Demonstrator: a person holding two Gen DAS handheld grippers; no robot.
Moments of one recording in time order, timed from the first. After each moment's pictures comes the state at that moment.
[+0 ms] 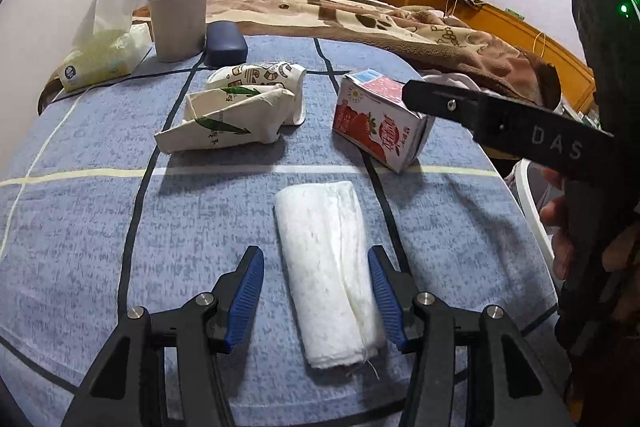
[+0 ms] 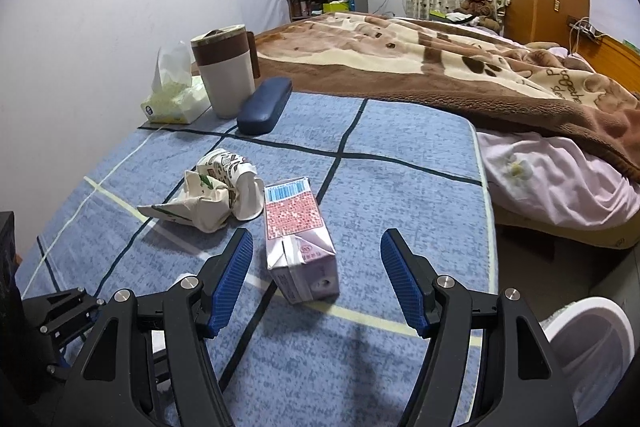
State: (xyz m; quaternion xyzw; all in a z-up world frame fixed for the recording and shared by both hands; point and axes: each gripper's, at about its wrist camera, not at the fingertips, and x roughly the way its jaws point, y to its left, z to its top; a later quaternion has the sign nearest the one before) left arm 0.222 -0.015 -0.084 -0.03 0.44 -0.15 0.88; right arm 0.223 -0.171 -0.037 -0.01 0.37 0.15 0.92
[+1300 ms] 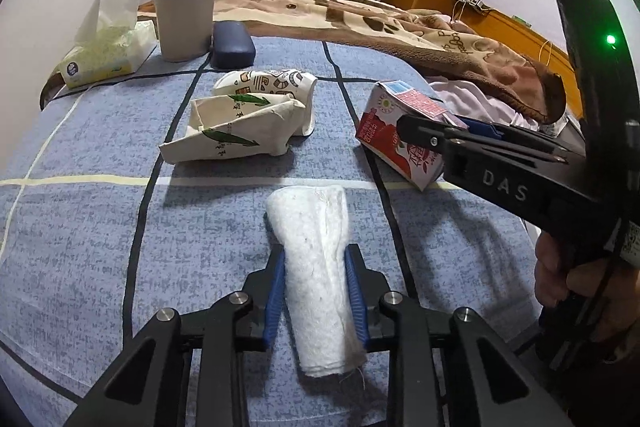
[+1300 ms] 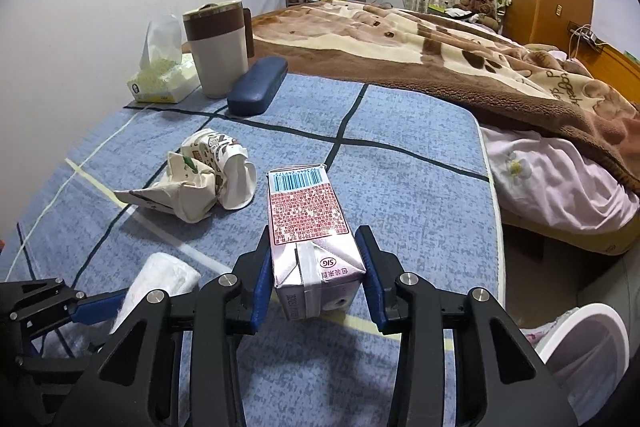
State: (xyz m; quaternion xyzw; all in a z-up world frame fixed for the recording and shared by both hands) left arm 0.235 -0.015 -0.079 -0.03 0.45 -0.14 0.88; right arm 0.230 -0.163 -0.048 -0.04 0.39 0.13 0.91
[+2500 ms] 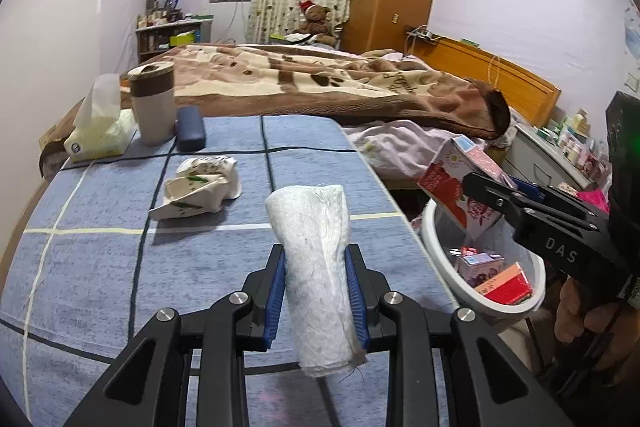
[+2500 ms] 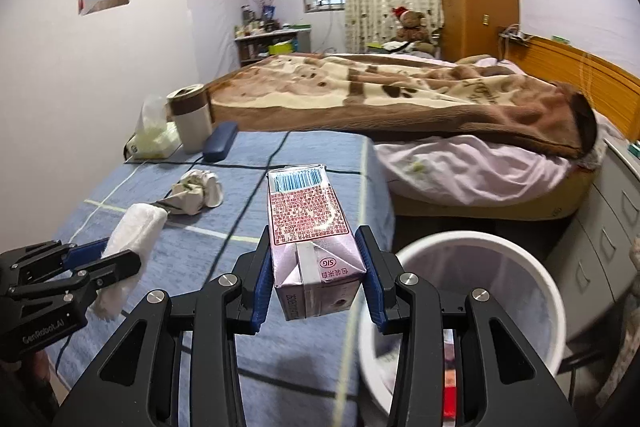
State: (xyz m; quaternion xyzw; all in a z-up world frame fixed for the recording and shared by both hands) left arm 0.145 -0.057 0.010 -0.01 0.35 -0.19 0.92; right arm 0.118 -0.243 0.012 0.02 0.31 0.04 0.95
